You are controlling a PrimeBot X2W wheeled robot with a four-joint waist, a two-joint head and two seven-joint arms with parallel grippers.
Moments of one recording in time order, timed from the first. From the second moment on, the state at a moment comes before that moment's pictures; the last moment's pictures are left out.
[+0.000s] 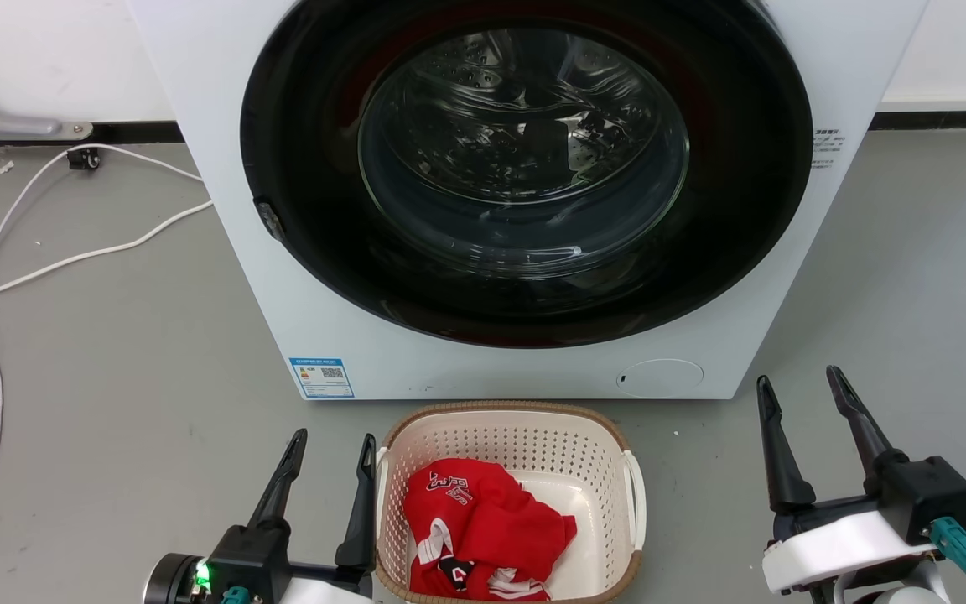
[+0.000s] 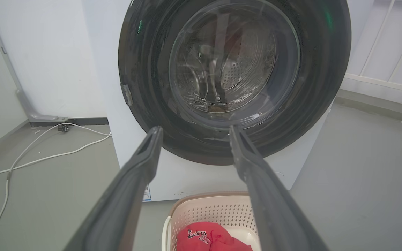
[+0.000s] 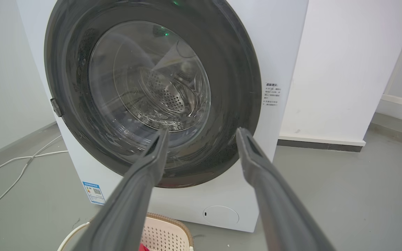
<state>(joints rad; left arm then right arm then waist) 0.08 0.08 -0.18 0.02 -0.13 0.00 -0.25 -0.02 -0.05 0.02 0.08 0.03 0.13 -0.25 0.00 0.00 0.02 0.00</state>
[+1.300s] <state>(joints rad) -0.20 0.05 -0.09 0.17 -0.08 -0.08 -0.26 -0.27 -0.05 0.04 0.17 -0.02 0.13 -0.26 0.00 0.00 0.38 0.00</state>
